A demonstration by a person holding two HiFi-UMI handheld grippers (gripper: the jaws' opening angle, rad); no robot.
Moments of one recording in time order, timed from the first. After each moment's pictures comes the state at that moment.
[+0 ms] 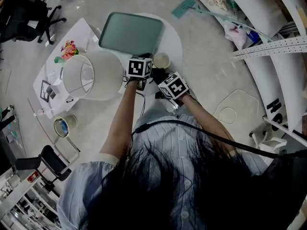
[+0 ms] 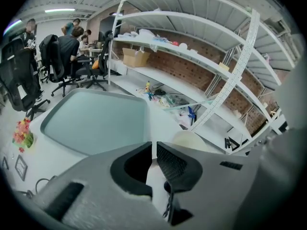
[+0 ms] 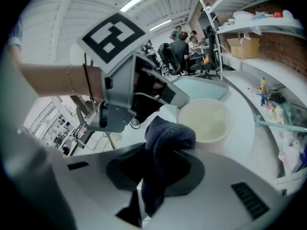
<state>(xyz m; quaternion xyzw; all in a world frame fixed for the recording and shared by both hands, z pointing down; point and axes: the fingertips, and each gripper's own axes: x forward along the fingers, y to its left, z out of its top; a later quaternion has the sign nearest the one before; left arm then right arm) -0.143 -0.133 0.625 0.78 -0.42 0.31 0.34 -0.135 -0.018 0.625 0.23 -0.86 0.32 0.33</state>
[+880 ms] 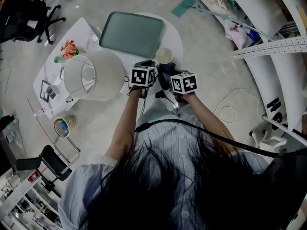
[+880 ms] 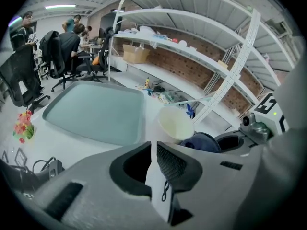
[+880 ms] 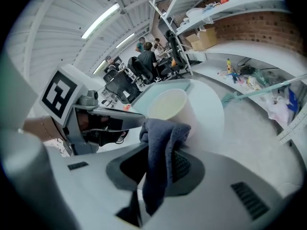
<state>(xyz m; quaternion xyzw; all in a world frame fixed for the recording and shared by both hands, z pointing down) -0.141 -0.095 0.631 0.78 -0.41 0.32 0.36 -0.084 -0.043 0.631 0.36 -0.79 0.43 0.24</state>
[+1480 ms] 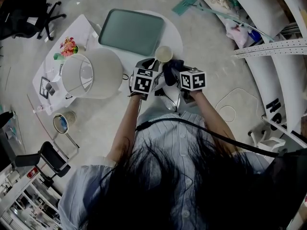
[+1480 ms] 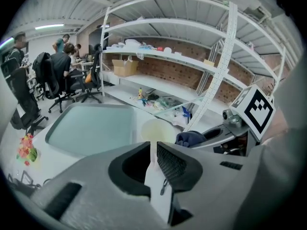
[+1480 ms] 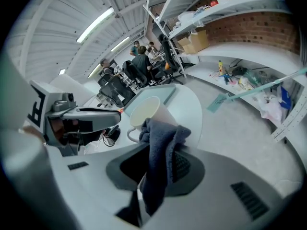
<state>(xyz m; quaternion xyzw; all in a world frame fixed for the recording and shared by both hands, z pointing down) -0.112 -0.089 0.589 0.82 -0.40 0.31 0.27 -0.036 -0.058 0.633 0.38 -0.78 0.44 0.23</state>
